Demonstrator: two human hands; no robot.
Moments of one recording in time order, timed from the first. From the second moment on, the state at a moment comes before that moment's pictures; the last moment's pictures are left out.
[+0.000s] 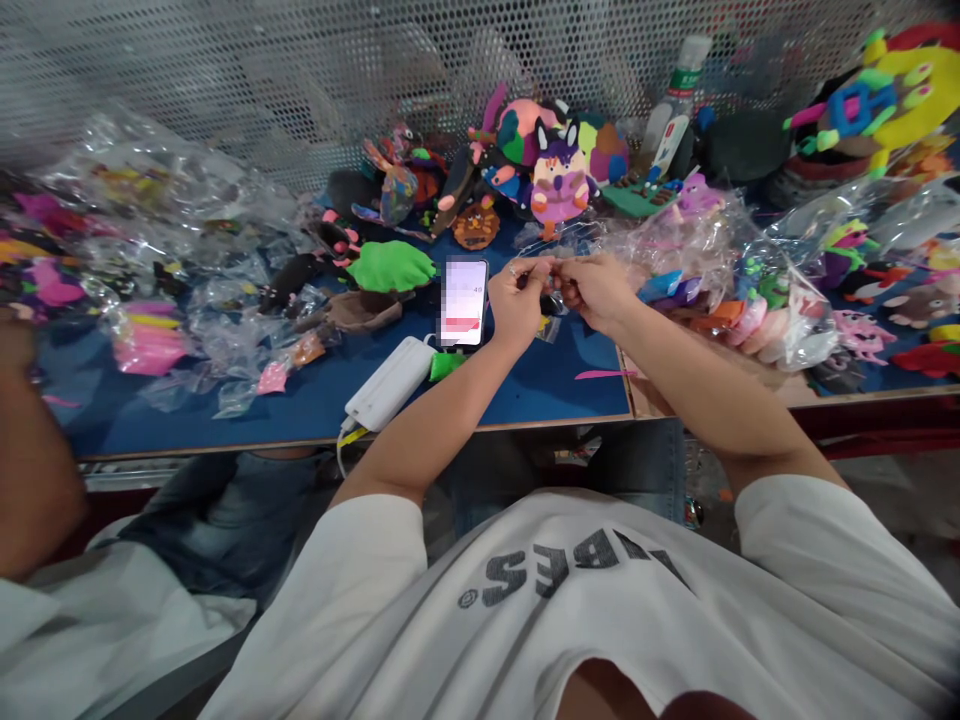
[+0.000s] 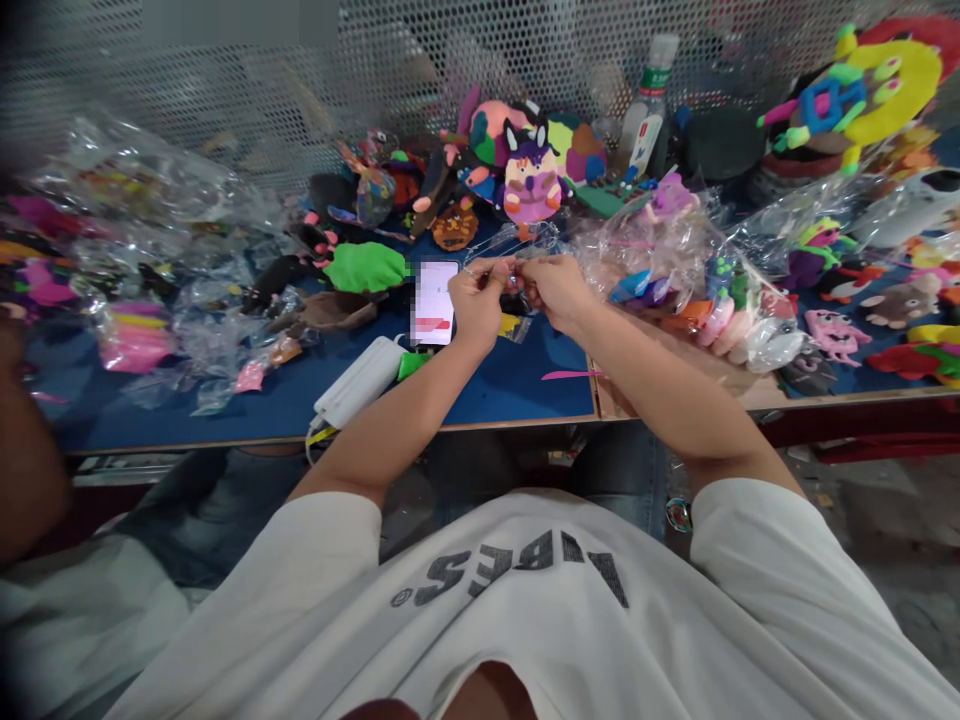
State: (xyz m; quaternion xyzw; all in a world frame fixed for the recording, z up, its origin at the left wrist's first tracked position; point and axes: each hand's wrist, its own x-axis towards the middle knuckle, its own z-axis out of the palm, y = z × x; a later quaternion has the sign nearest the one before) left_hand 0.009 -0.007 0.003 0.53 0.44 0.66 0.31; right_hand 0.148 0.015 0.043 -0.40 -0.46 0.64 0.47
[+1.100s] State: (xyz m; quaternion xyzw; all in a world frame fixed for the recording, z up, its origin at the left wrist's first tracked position) left_hand 0.007 0.001 0.003 0.37 0.32 0.74 0.46; right_hand 0.147 0.017 0.041 -0.30 -0.51 0.60 0.54
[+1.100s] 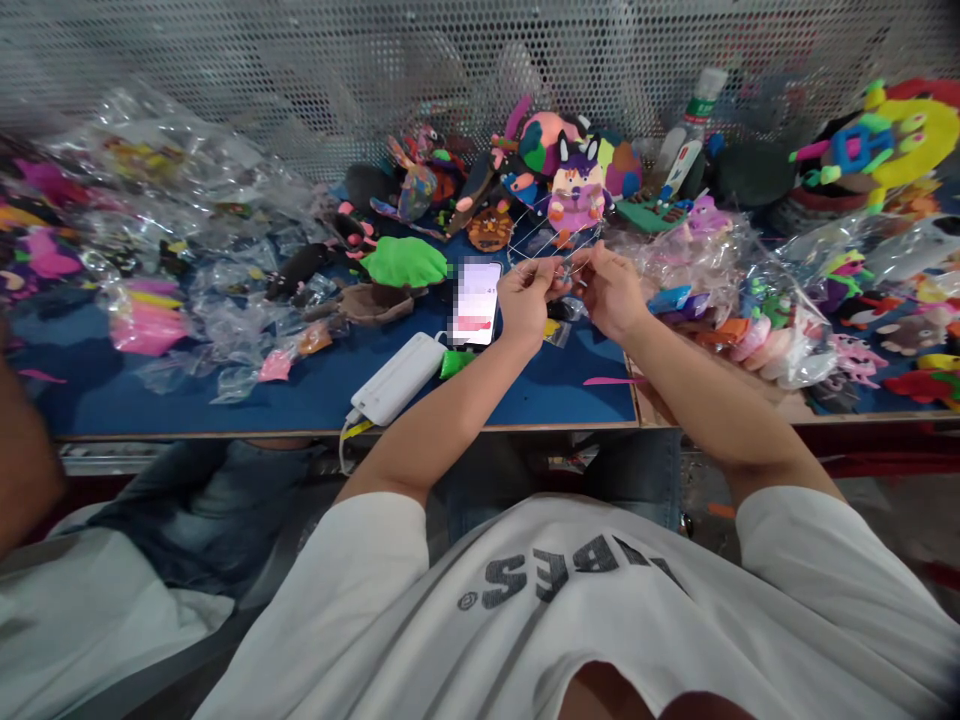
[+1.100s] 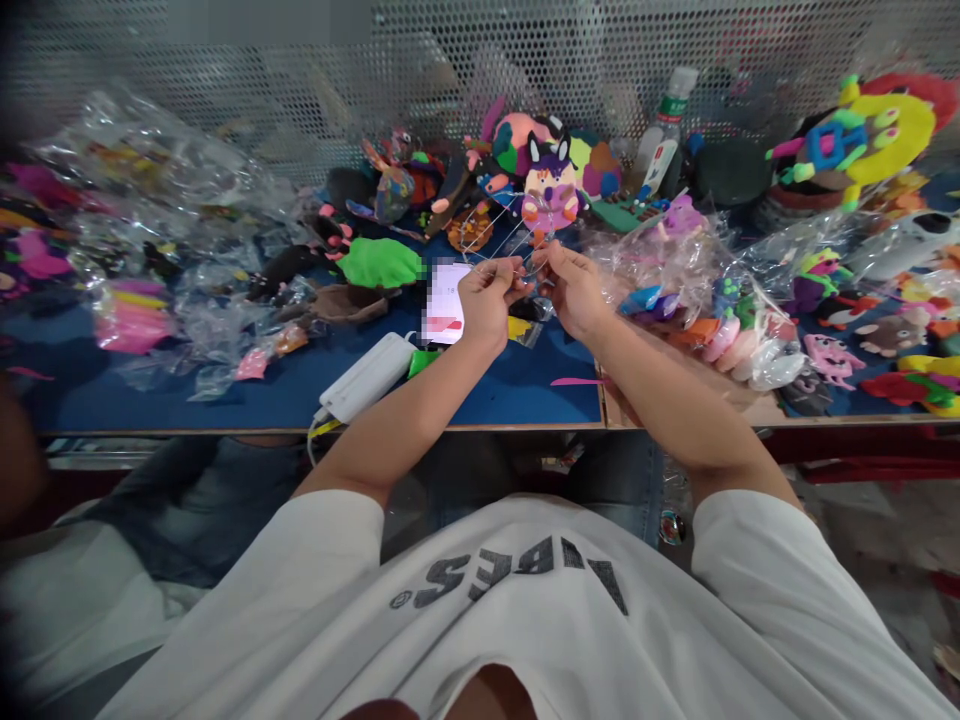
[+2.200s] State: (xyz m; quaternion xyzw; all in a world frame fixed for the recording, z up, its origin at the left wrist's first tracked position) left_hand -0.014 -0.014 0.028 0.55 0.38 0.65 0.35; right_hand 0.184 0.038 0.042 -0.22 -0.44 0.86 0.14
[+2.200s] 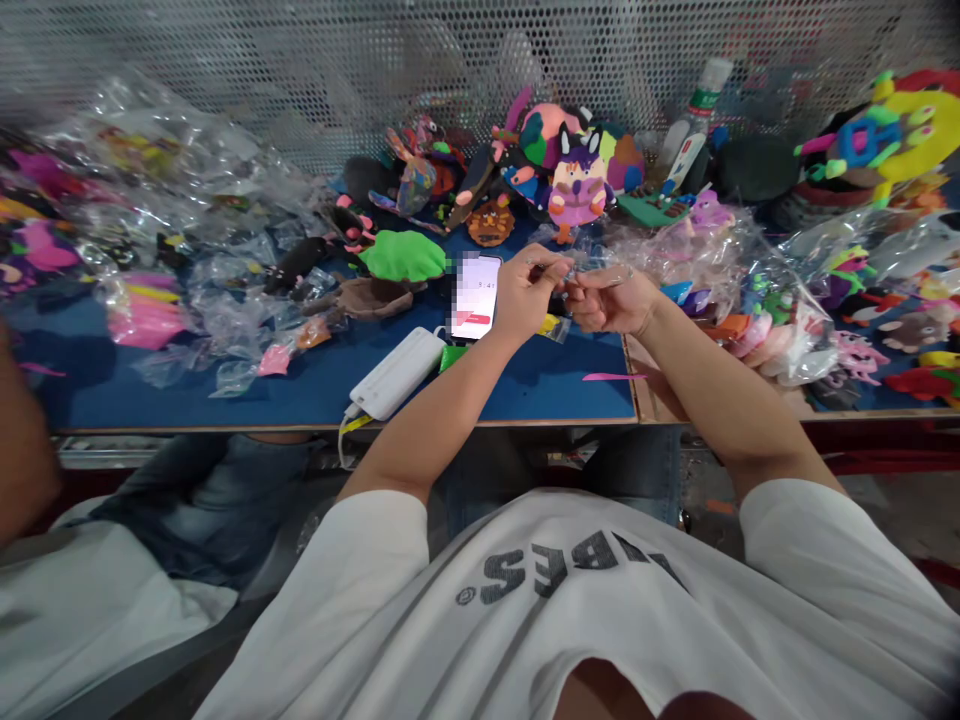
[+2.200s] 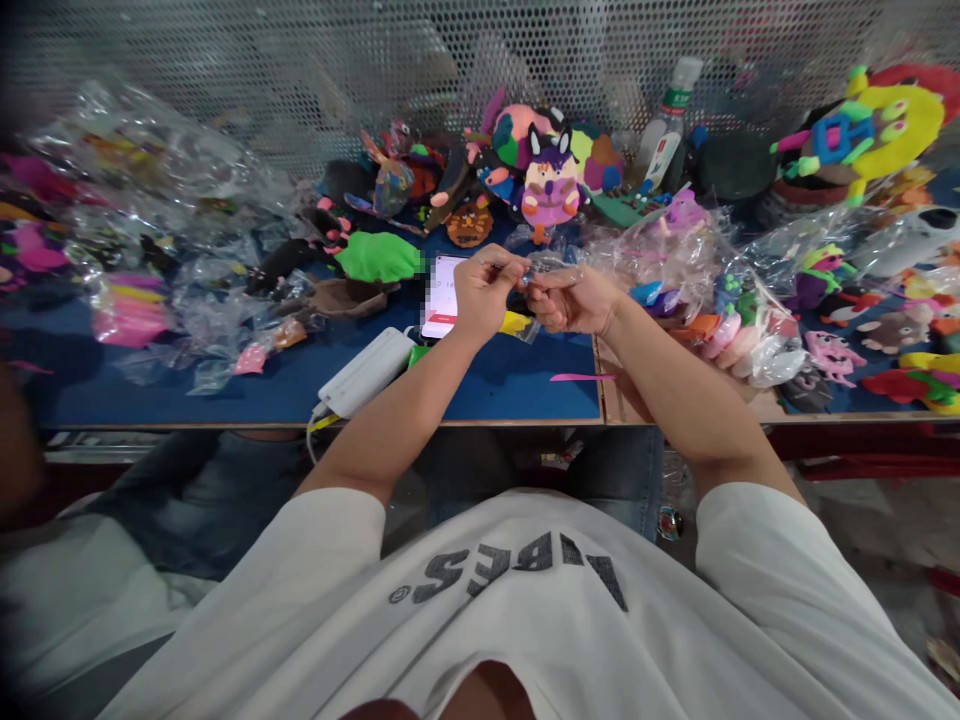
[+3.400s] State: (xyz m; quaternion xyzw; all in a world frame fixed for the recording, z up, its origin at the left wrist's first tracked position) left_hand -0.012 -0.009 0.037 0.46 0.38 0.66 0.45; right_hand 0.175 0.035 0.051 -0.29 -0.42 0.81 0.29
